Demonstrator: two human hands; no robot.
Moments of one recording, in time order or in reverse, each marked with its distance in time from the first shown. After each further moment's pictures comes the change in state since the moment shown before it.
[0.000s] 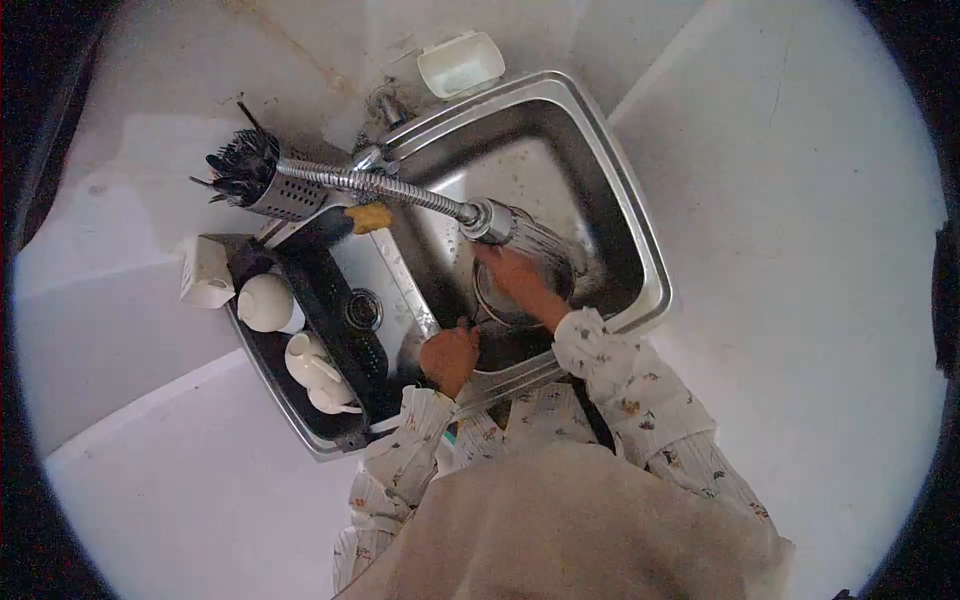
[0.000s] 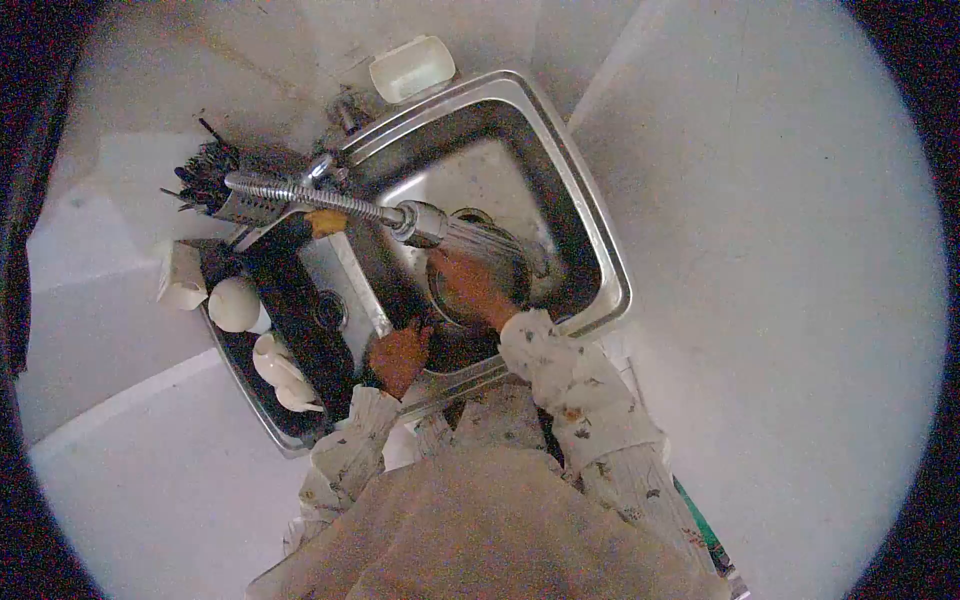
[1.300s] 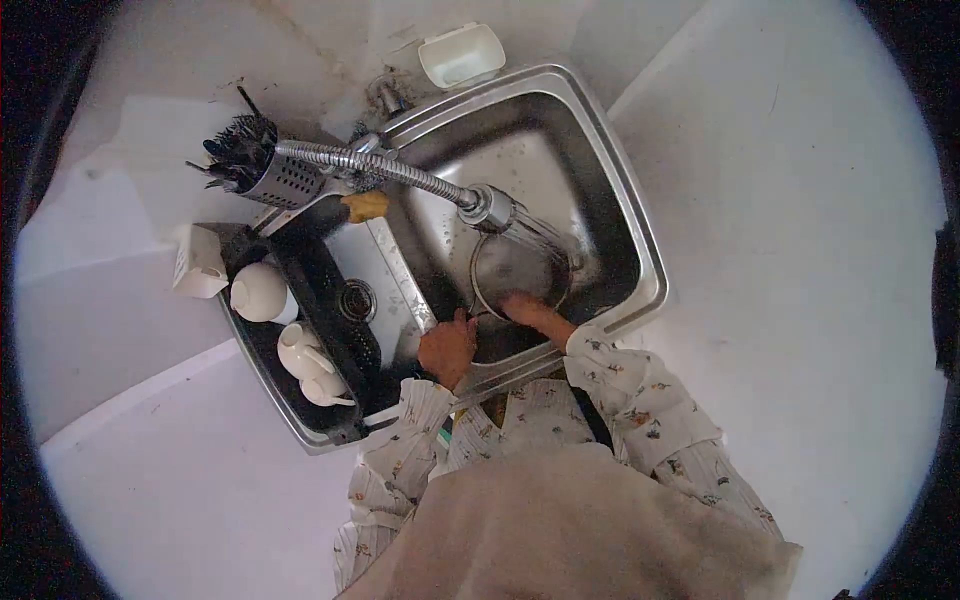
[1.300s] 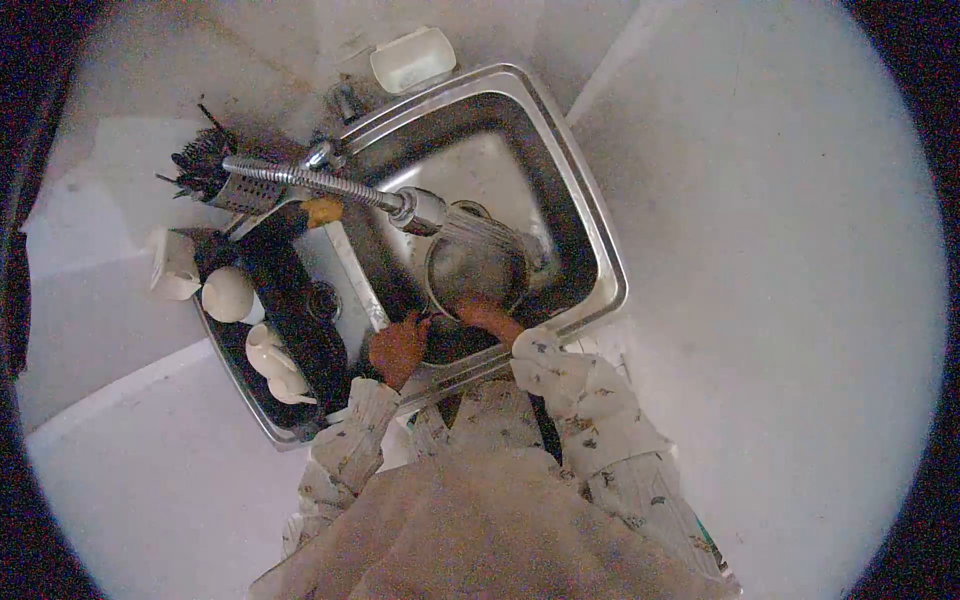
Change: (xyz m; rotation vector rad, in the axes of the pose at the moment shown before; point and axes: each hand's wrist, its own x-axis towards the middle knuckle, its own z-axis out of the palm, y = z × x) left_hand -0.002 0.010 -0.010 -0.052 -0.082 -0.113; right_hand -0.121 0.135 0.145 -0.094 -0.726 0.104
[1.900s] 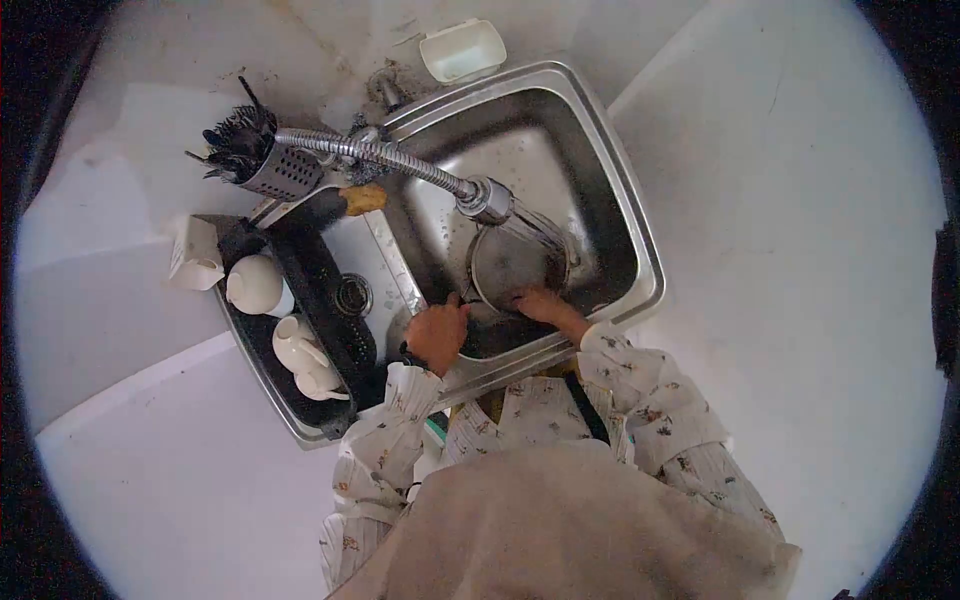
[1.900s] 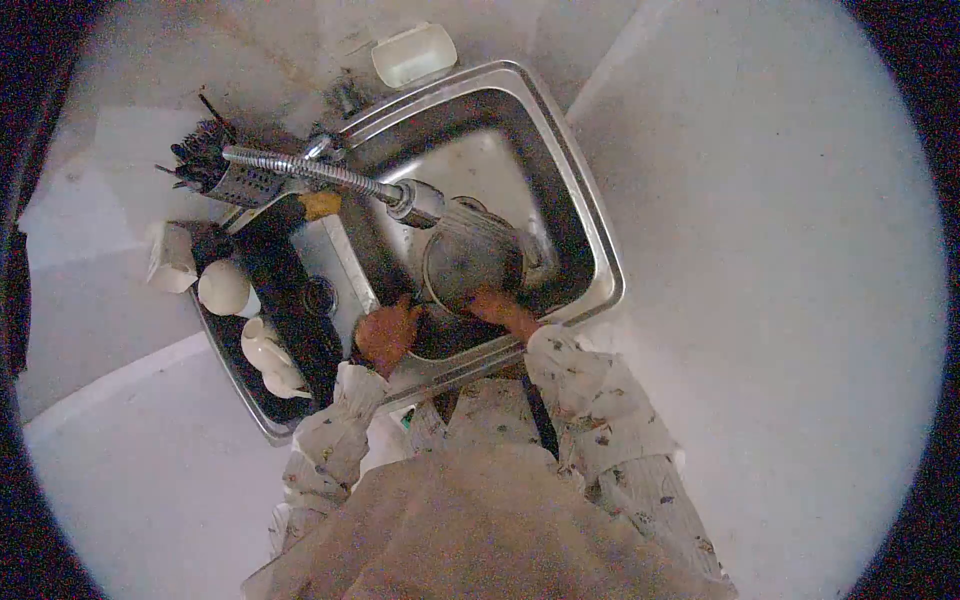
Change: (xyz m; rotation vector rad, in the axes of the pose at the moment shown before) left_hand 0.007 -0.007 -0.008 0.053 0.079 0.118; right_hand -0.086 -0.096 -0.148 0.113 0.156 0.067
